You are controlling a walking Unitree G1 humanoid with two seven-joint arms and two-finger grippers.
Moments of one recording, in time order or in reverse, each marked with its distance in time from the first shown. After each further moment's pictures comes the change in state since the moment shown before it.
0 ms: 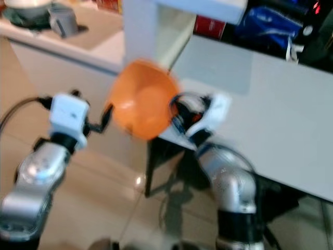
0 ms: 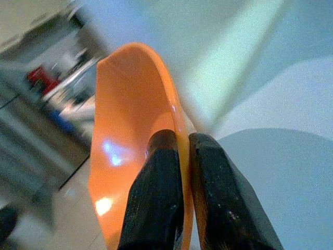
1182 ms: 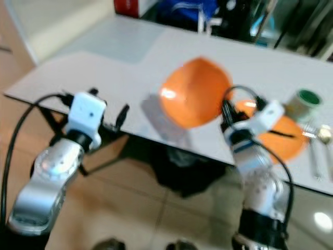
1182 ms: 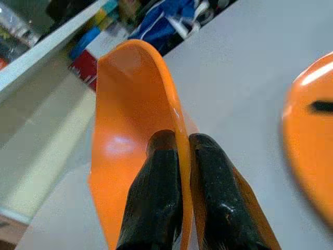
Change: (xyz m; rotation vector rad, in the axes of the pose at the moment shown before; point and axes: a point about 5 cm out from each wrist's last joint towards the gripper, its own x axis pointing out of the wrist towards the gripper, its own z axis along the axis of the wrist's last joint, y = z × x) left arm 0.010 -0.021 0.008 0.033 -0.028 -0.113; right arm -0.025 -0.051 0.037 0.151 -0.134 -0.269
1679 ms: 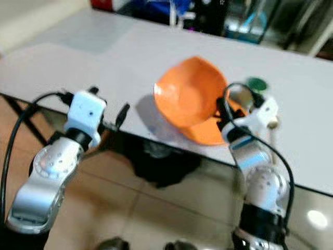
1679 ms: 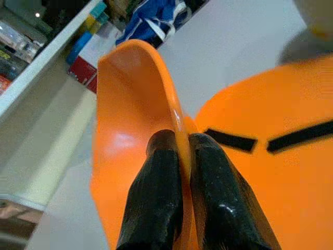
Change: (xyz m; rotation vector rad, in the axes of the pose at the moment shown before) left arm 0.000 0.001 0.000 -0.021 -0.001 -0.013; right arm 0.003 0.008 -0.007 0.110 0.094 0.042
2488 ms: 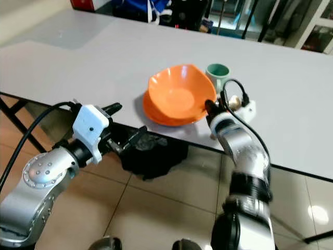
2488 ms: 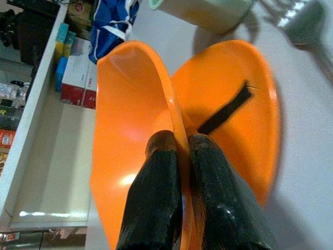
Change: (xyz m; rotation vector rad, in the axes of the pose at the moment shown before) left arm -0.020 -0.019 0.003 -0.094 -0.028 -0.382; right arm 0.059 -0.021 -0.015 0.314 0.099 -0.103
